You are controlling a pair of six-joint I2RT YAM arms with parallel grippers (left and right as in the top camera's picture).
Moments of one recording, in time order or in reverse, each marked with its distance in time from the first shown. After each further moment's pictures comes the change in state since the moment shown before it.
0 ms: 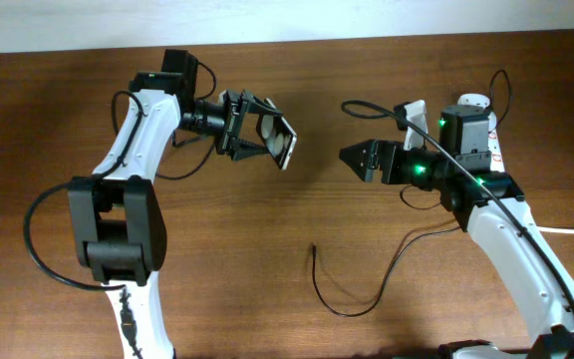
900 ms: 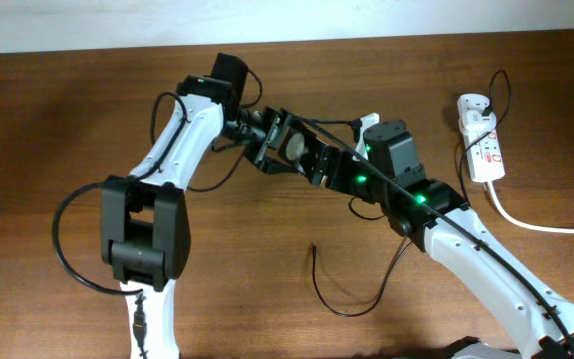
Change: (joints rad) left arm -0.177 0.000 0.000 0.023 -0.175 -0.301; right arm 0.342 0.001 0.002 0.041 0.459 0.423
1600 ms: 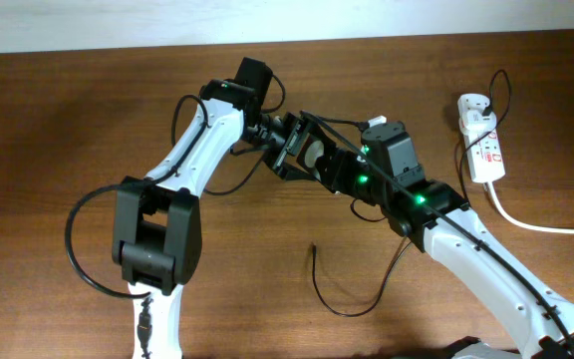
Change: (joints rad) left arm -0.076 0.000 0.000 0.019 0.017 -0.025; right arm 0.000 0.000 0.000 -0.045 0.070 0.053
